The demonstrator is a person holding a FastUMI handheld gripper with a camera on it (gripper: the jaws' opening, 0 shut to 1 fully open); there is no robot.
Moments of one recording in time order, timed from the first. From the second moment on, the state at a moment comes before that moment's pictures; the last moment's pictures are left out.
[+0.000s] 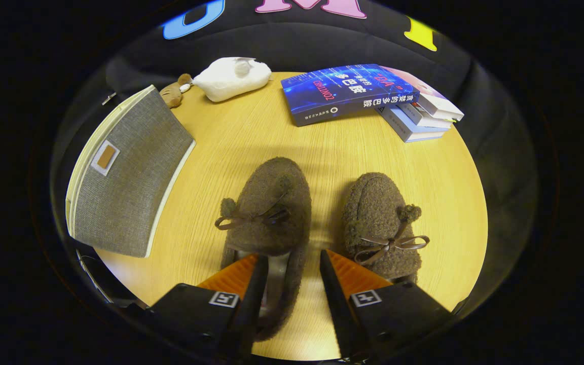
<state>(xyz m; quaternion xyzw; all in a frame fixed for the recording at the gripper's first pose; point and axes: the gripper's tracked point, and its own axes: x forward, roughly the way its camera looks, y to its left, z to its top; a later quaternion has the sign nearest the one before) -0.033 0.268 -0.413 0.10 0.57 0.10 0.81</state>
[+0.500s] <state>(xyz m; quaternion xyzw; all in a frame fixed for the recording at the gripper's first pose) -0.023 0.268 -0.408 0.15 0.55 0.07 0.82</state>
